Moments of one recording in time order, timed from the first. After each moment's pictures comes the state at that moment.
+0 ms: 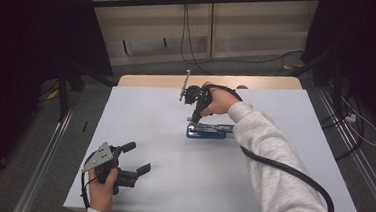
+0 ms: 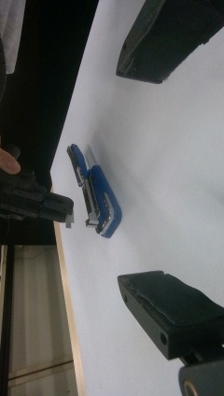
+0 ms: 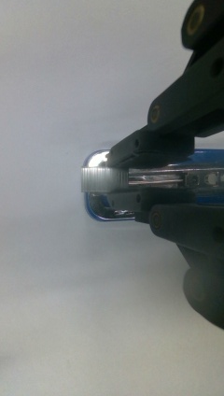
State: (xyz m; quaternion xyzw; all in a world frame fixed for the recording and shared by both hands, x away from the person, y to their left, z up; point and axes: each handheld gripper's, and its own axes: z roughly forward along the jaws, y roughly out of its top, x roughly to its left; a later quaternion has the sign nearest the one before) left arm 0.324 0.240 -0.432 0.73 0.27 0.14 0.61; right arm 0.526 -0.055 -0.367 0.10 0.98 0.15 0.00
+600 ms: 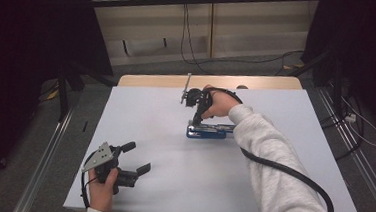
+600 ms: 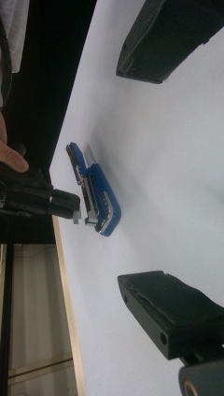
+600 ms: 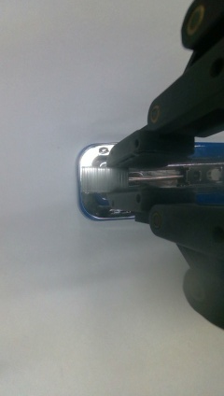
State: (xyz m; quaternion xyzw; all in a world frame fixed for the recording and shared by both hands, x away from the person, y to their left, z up) left arm 0.325 0.240 -0.432 0.73 0.27 0.14 0.61; right arm 0.525 -0.057 -0.378 0.11 0.98 0.14 -0.01
